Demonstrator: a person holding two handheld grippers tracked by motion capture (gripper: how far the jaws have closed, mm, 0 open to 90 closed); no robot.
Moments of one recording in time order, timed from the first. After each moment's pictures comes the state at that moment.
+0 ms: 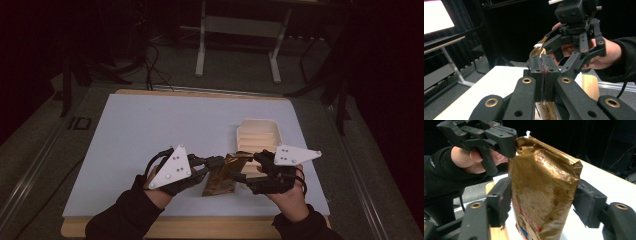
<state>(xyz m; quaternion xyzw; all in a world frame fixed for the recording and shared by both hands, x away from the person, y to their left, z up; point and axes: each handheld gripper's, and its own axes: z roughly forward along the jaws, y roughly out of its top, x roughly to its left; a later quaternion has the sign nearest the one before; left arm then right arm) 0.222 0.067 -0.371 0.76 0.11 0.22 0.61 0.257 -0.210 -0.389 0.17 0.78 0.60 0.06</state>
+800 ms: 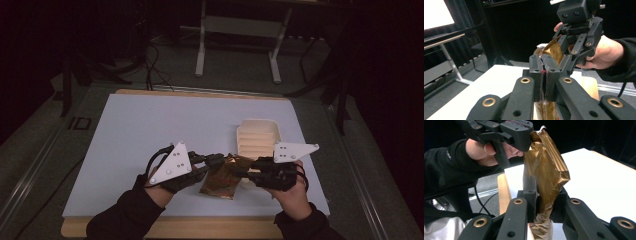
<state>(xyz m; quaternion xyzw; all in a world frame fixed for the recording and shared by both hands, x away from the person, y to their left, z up) 0.228 0.067 -0.371 0.76 0.12 0.20 0.61 0.263 -0.213 -0.384 0.14 0.80 0.58 0.01</state>
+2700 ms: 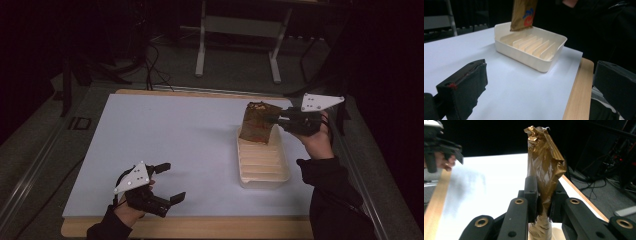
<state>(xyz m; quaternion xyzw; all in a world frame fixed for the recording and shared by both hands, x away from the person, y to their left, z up) 0.218 0.149 -0.476 0.74 0.26 0.11 0.61 0.396 -0.293 -0.363 0.11 0.82 0.55 0.14</state>
